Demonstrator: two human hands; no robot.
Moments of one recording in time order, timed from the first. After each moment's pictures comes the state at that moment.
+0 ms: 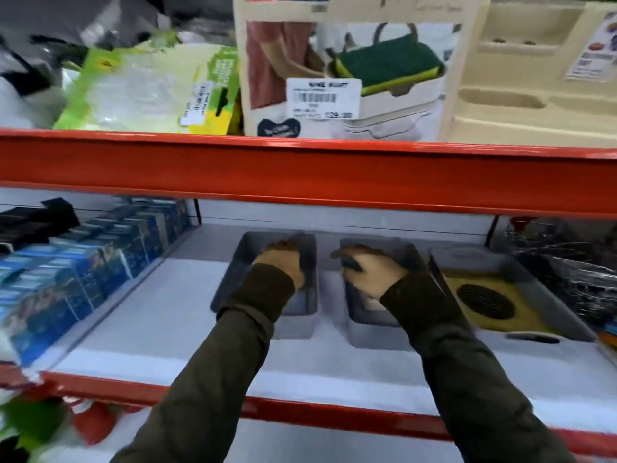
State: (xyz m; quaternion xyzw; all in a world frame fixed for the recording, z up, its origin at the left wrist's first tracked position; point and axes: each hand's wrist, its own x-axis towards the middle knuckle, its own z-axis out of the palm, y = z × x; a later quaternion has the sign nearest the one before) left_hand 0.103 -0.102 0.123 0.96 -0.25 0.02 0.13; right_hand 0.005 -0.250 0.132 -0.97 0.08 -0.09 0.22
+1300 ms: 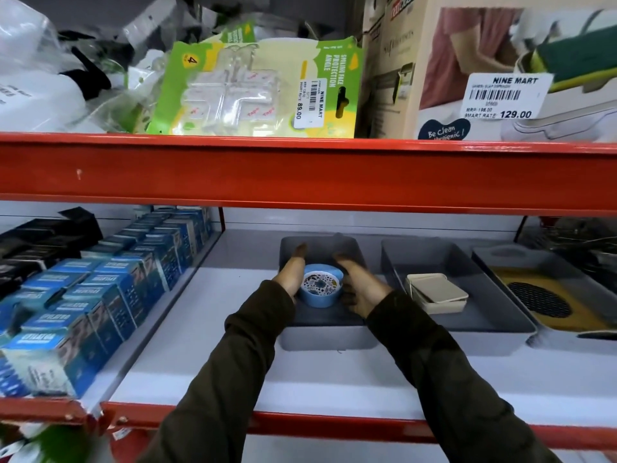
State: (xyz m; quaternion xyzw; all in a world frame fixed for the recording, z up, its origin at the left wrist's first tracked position) left_hand 0.170 -0.036 0.087 0.65 -0.07 -0.30 0.69; right_hand 0.084 -0.138 0.100 -0.63 0.28 -0.05 0.73
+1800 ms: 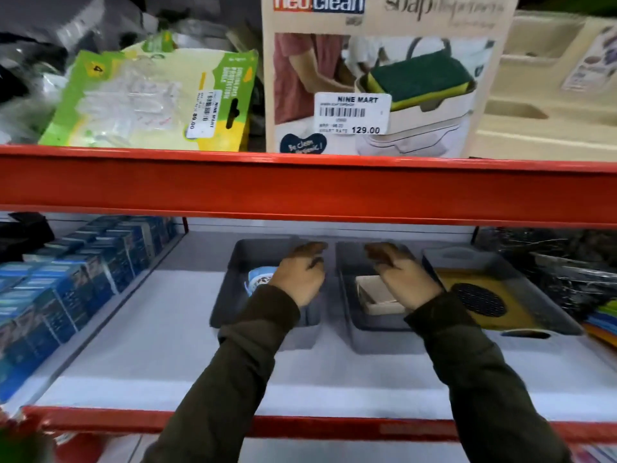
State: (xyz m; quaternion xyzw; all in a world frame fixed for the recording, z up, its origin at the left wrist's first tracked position) left_hand 0.081 -0.098 0.129 0.83 -0.33 -0.08 0.44; right_hand -0.015 -0.262 0.130 -0.87 0.20 -0.18 0.42
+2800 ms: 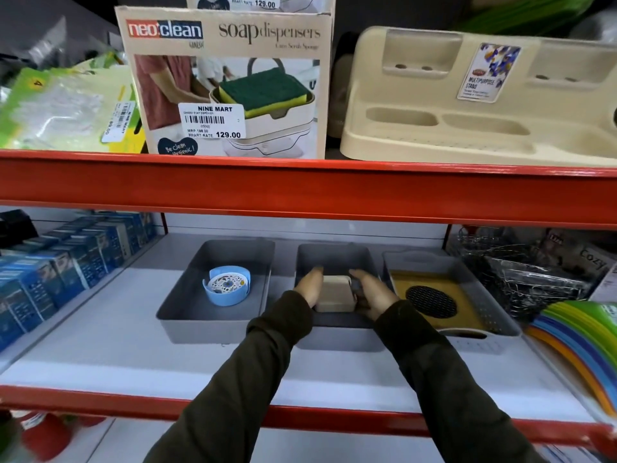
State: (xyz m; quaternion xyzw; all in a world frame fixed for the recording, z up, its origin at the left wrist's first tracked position) left_hand 0.040 -0.221 0.085 0.70 -0.07 -0.31 0.64; right_hand -0.033 -0.325 0.095 -0.63 0.32 -0.08 0.70
